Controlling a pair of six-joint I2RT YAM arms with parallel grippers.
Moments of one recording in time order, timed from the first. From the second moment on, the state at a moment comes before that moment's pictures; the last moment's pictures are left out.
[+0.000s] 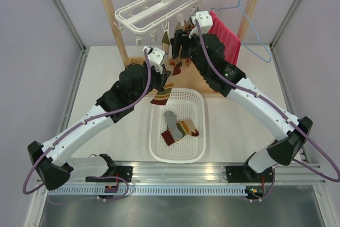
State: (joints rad) left arm -0.80 1.19 1.22 -0.19 -0.15 -0.06; right arm 0.76 1.54 1.66 -0.14 0.40 0.19
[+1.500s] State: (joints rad) left arm -0.75 1.18 1.21 -0.19 -0.09 -0.06; right arm 0.80 1.77 1.99 -0.23 0.39 0.16
